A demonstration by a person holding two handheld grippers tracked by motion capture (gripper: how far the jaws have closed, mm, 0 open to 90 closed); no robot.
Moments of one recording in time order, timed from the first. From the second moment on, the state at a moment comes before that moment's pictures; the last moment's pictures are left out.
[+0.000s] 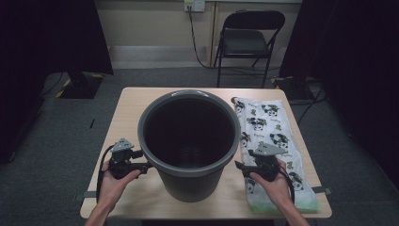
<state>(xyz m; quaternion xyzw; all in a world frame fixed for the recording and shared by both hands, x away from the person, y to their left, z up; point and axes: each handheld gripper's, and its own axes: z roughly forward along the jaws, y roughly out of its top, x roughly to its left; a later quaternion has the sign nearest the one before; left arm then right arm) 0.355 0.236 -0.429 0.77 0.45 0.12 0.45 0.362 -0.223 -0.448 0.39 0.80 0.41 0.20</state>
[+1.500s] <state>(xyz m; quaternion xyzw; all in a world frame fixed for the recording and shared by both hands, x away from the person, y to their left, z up) 0.354 0.268 -0.293 0.76 0.40 0.14 0.49 0.362 -0.227 -0.499 0.39 0.82 0.37 0.18</state>
